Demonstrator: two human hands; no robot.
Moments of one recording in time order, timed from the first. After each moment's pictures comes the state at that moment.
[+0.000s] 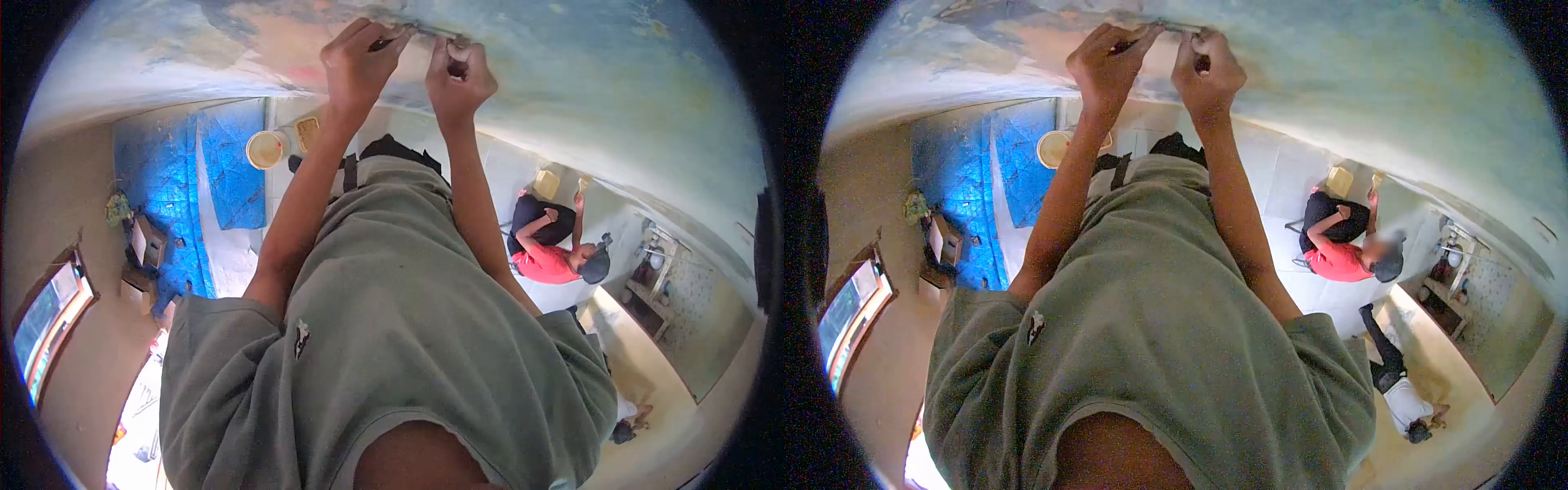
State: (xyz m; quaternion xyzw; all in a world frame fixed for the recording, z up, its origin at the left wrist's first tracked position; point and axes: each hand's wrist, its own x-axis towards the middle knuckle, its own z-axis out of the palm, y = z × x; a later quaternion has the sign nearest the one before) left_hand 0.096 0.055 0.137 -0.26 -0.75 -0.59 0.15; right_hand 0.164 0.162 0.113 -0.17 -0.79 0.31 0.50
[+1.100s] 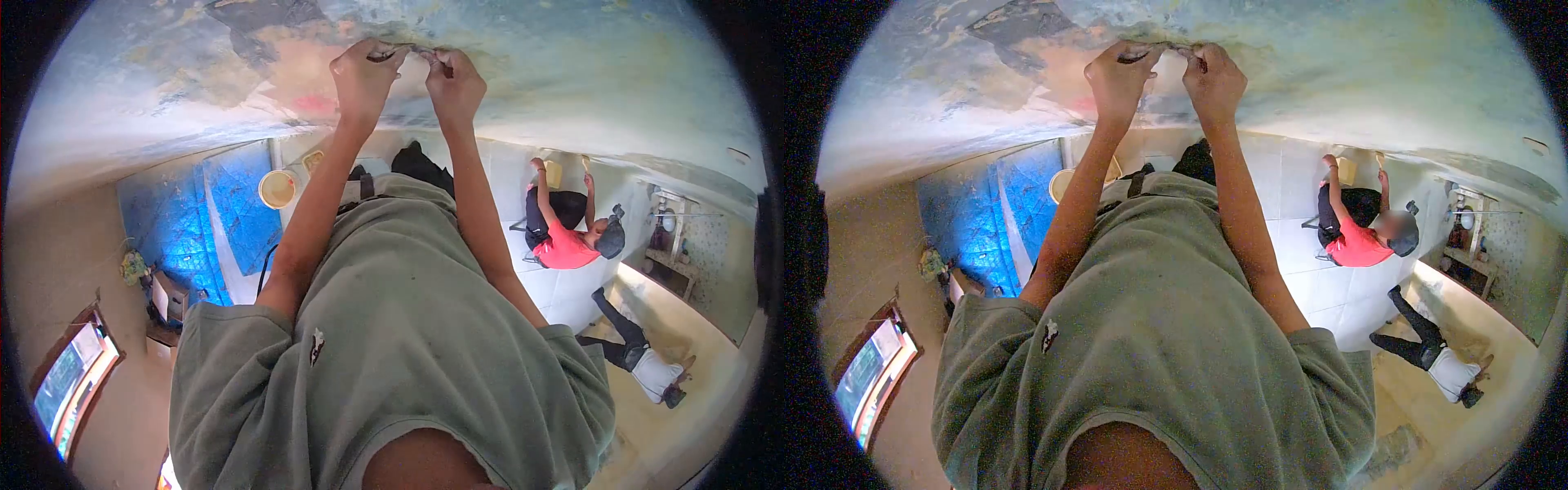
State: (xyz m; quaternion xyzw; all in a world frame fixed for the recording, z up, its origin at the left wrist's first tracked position) left_hand 0.074 0.039 0.142 -0.19 -0.74 -0.64 -0.10; right_hand 0.155 0.156 0.100 -0.23 -0.84 0.15 0.47
